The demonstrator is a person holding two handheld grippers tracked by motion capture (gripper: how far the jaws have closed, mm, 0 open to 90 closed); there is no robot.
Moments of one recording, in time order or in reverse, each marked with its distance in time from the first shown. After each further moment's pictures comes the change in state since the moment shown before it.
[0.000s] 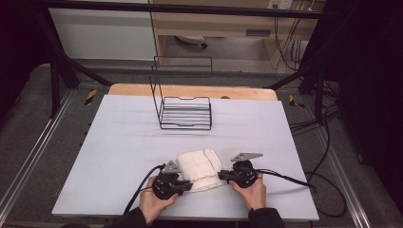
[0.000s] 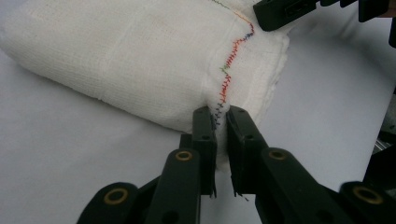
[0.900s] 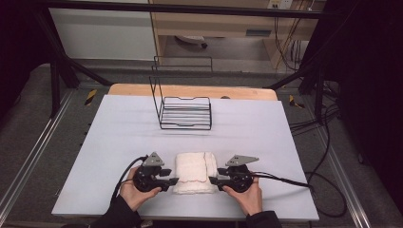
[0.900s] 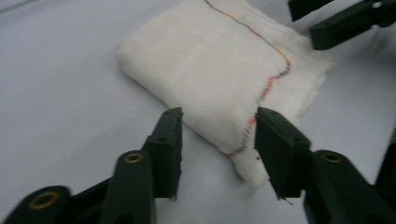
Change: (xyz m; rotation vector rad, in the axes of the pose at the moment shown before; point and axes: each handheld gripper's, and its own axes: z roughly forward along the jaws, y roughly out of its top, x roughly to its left) left arm 0.036 0.011 -0.046 -0.011 0.092 0.071; right arm 0.022 0.003 -0.003 -0.065 0.007 -0.120
